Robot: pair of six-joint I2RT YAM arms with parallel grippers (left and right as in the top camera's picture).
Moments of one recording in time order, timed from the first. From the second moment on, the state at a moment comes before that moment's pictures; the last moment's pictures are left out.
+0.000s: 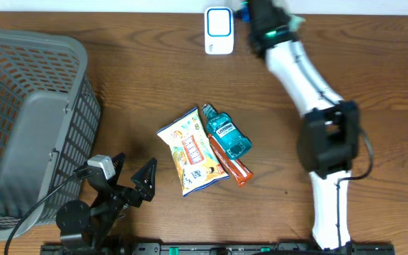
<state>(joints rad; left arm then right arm) 0.08 0.04 0.27 -0.45 0.52 -0.41 0.28 2.32 2.08 -0.54 0.69 -0.76</state>
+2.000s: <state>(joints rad) 0.08 0.04 0.27 -0.45 0.52 -0.41 0.05 1.81 1.86 -0.97 -0.43 0.09</state>
